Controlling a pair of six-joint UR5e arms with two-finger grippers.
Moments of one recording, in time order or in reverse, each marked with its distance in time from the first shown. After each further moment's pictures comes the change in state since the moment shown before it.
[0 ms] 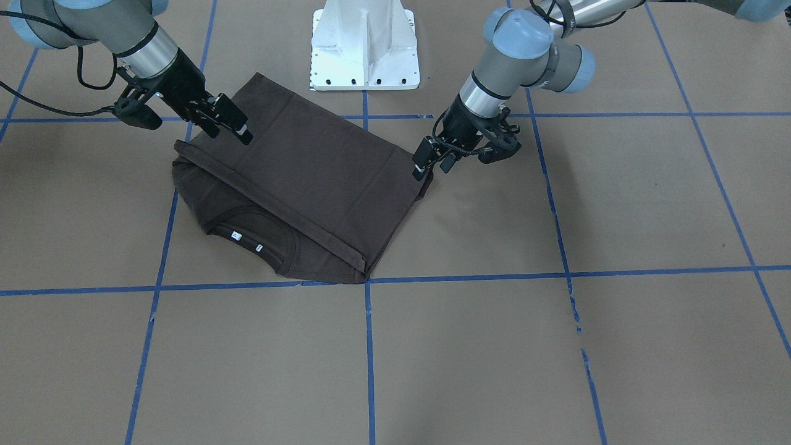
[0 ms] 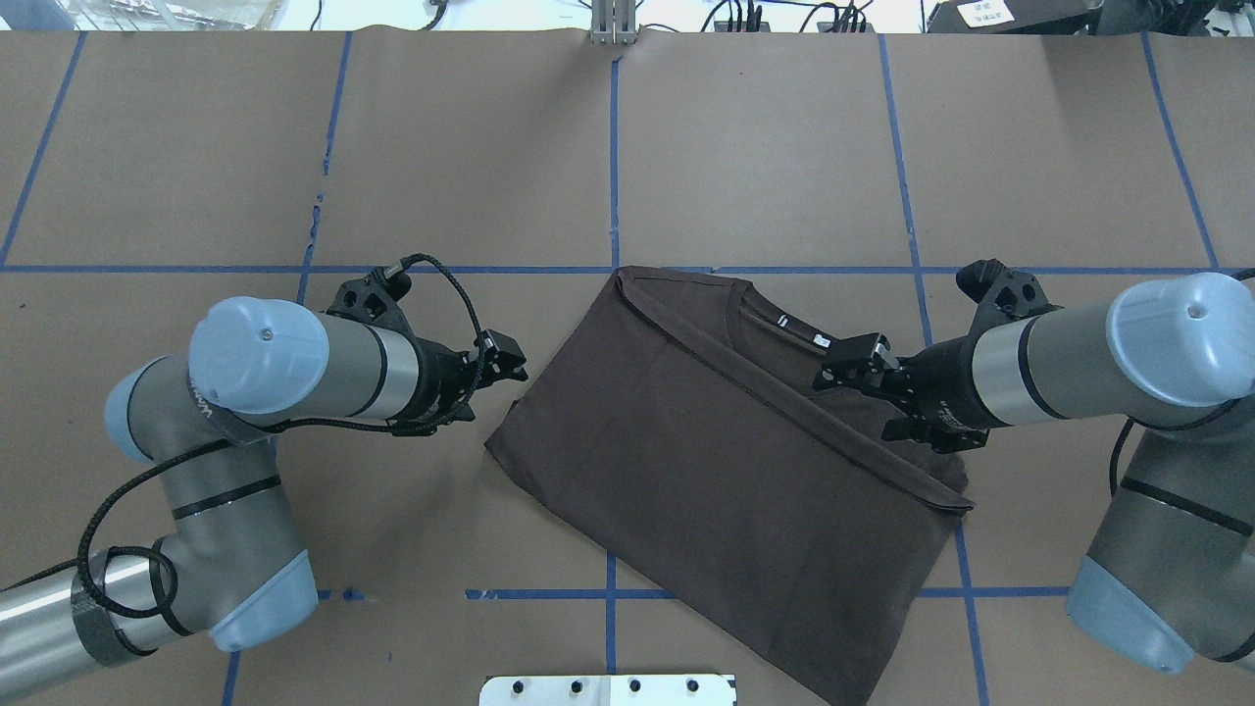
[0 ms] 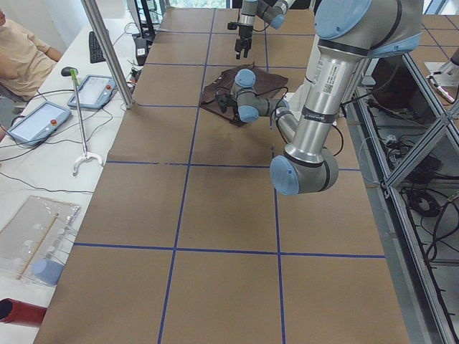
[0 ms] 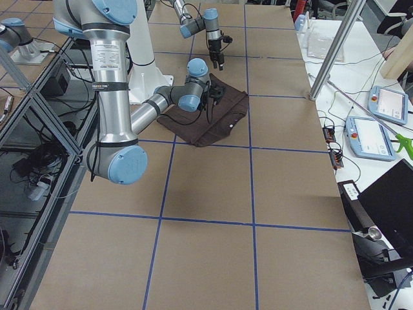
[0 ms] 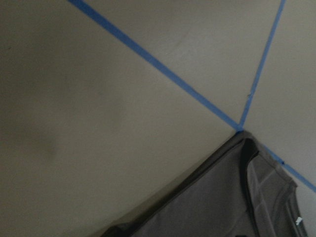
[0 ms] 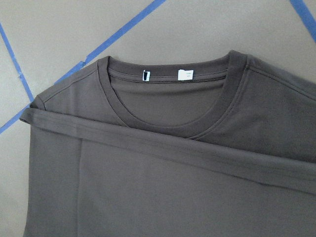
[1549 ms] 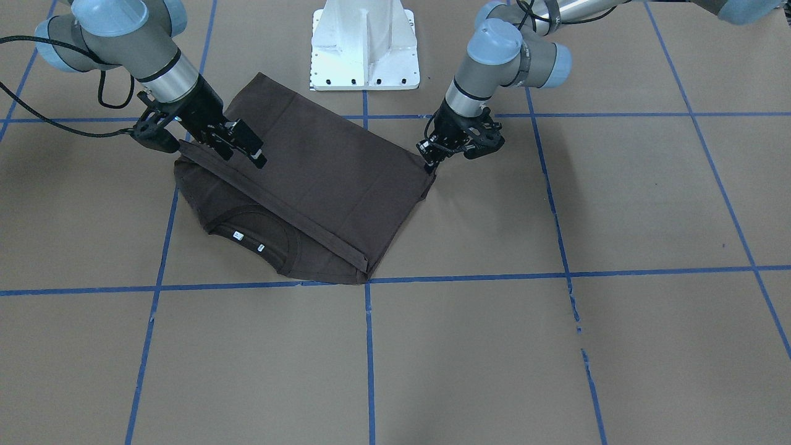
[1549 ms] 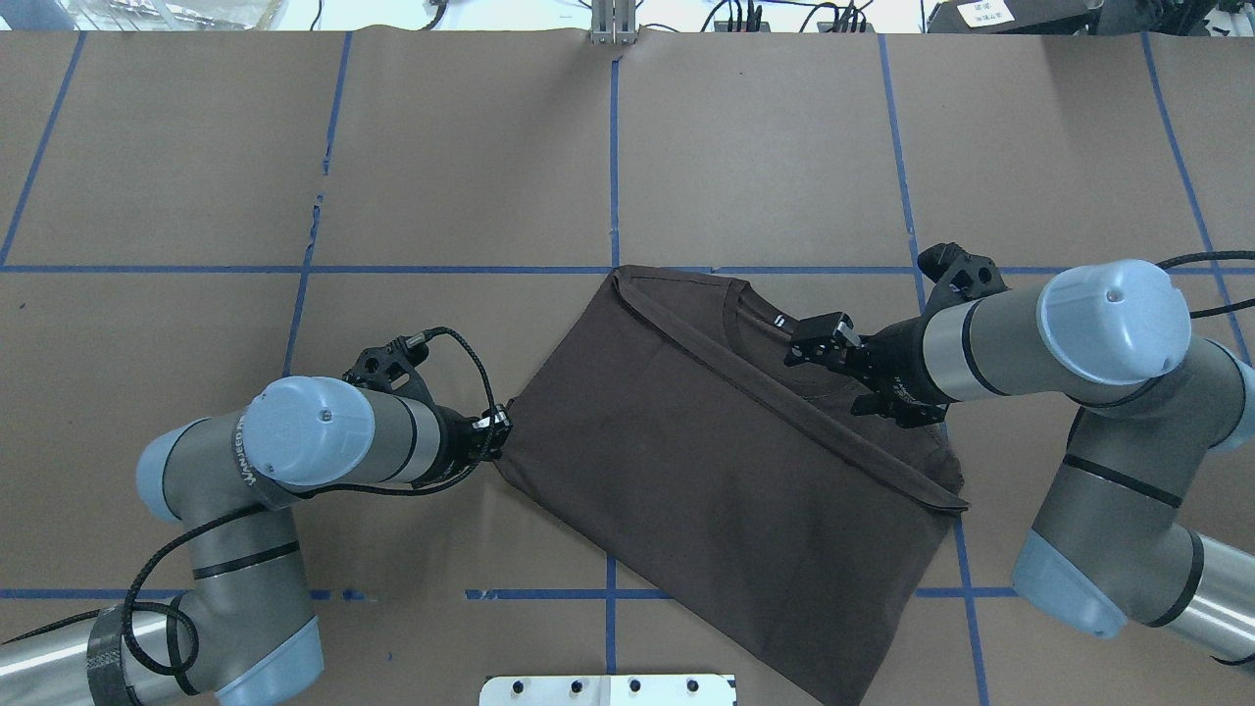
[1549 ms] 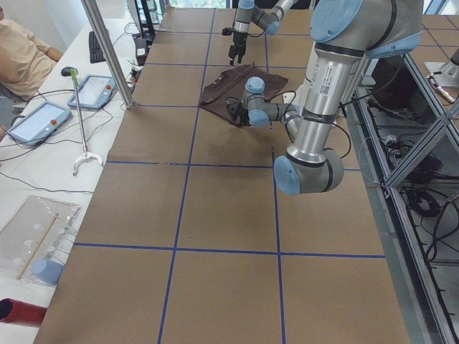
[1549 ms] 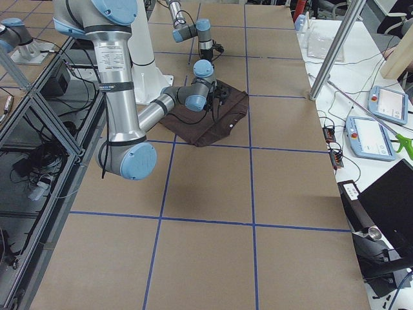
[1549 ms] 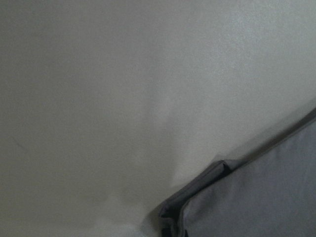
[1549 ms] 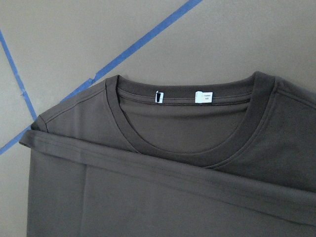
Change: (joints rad) left arm 0.076 0.028 0.019 0.045 0.066 0.005; right arm 0.000 0.073 -0.088 0.002 -0.036 0.002
